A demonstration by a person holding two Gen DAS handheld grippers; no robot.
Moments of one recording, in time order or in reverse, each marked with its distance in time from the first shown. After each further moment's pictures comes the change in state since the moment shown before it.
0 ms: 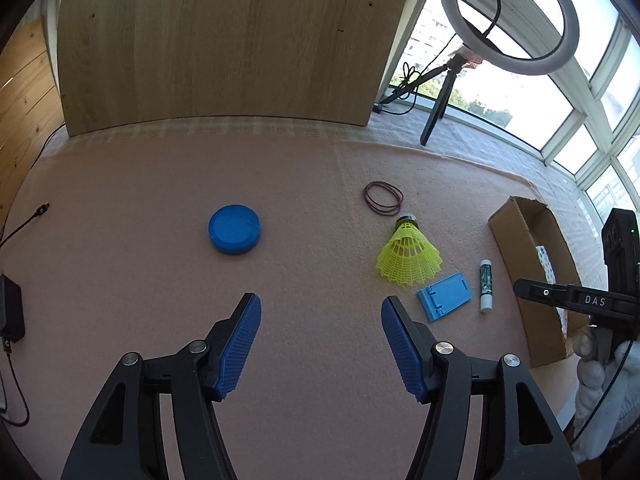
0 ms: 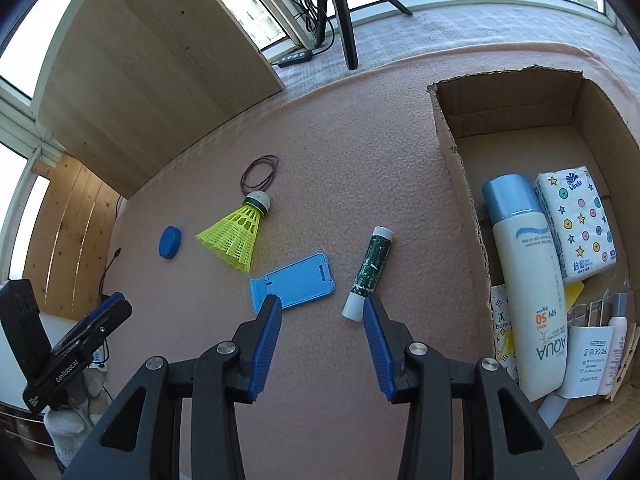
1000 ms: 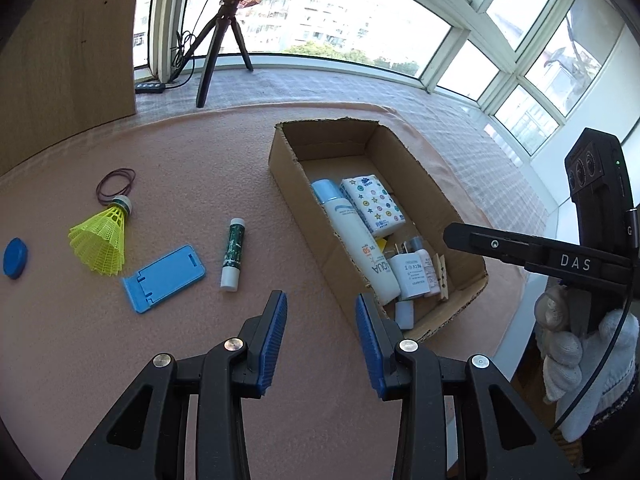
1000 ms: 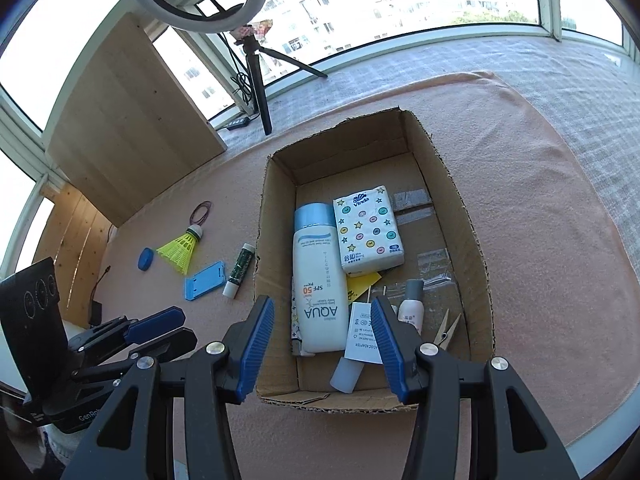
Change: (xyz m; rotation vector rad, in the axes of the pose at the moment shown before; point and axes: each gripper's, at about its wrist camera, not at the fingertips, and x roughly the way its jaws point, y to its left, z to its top) left arm 0.024 -0.254 -0.049 0.254 0.086 -0.268; right arm -0.121 -0.121 -0.036 -0.001 -0.164 -0.027
